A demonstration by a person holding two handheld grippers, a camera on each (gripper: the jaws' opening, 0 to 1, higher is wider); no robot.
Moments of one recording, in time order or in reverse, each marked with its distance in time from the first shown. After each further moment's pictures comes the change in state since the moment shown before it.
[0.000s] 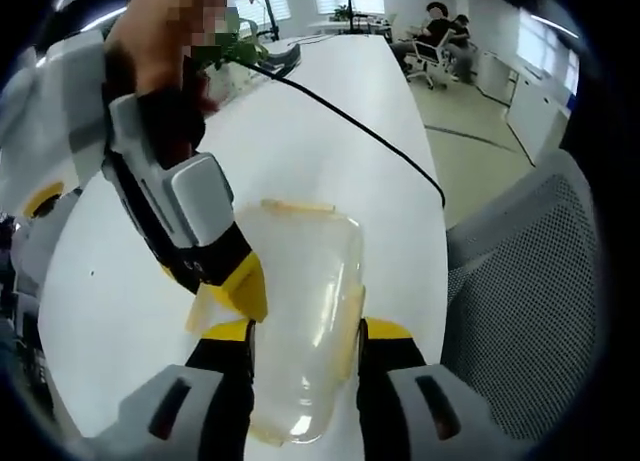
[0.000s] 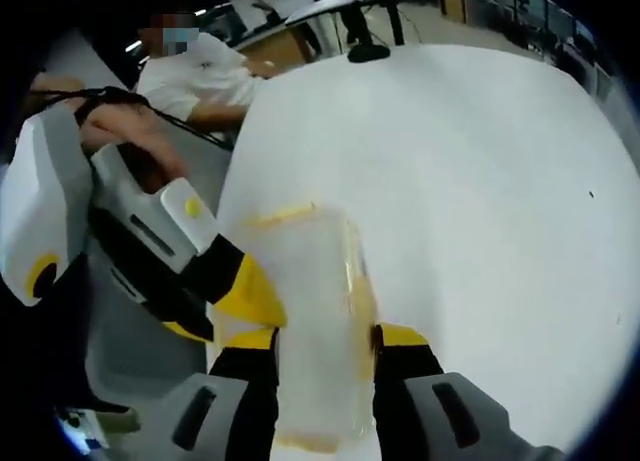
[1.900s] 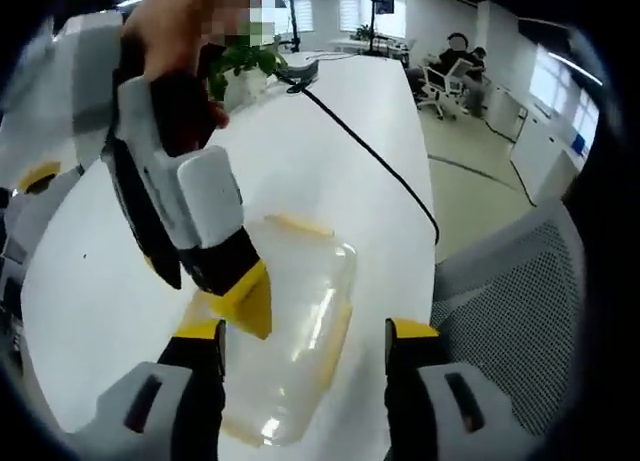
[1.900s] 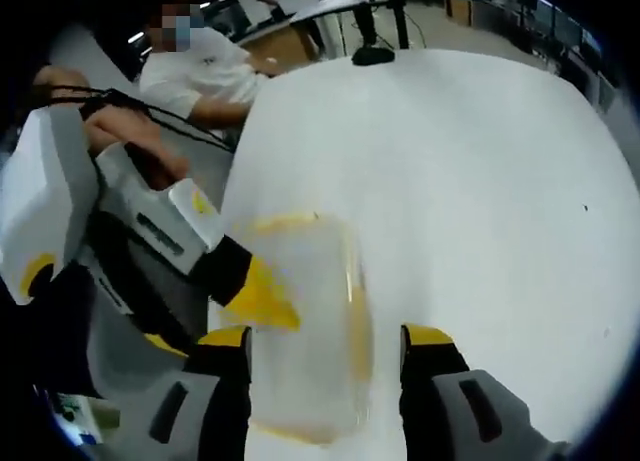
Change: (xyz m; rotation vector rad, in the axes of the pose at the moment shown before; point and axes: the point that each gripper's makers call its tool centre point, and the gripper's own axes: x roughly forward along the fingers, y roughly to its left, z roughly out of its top) left arm -0.007 -0.002 0.010 -0.158 -0.046 -0.060; right arm -0.016 0.004 0.001 -0.038 0.007 -0.022
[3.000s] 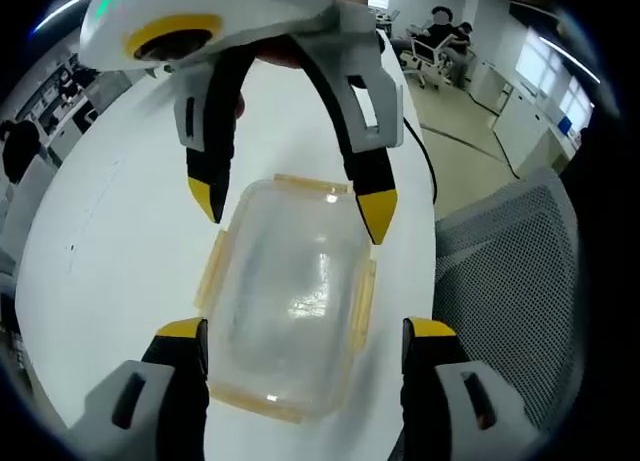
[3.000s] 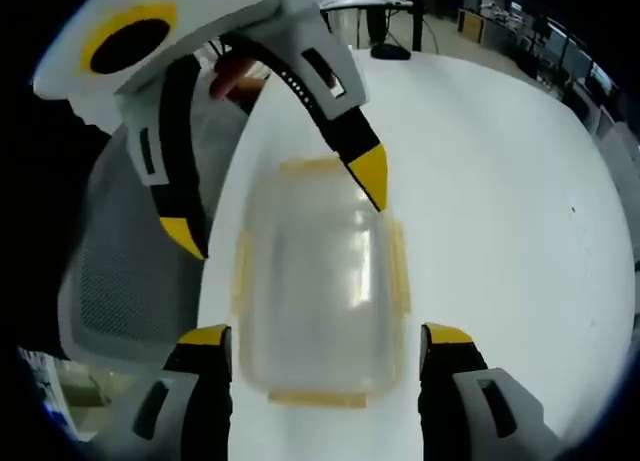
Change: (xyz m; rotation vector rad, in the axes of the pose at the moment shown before) left arm -0.005 0.020 -0.021 0.083 0.135 -0.066; right arm 0.006 0.022 -0.044 -0.110 0.020 -0.095
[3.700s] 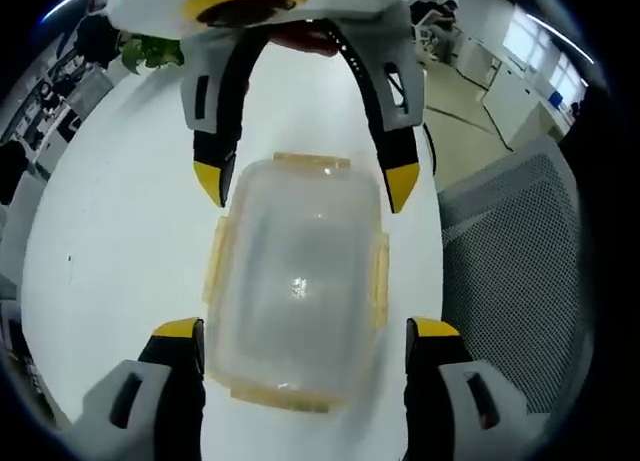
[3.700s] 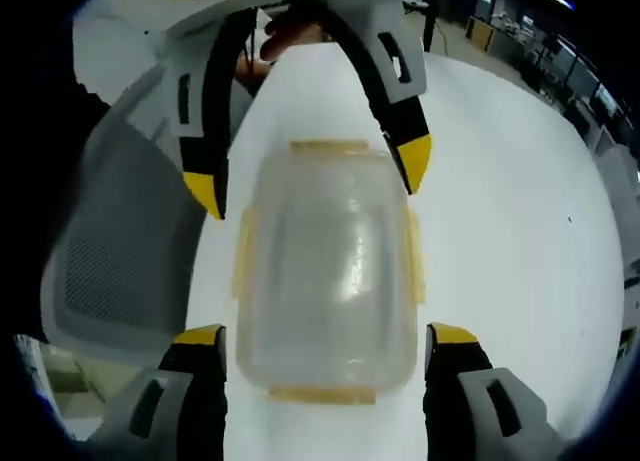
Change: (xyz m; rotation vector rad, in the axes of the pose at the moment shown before) left arm 0.008 0.010 -0.014 0.106 0.087 -0.016; right arm 0.007 0.004 -0.009 -0.061 0.031 -0.055
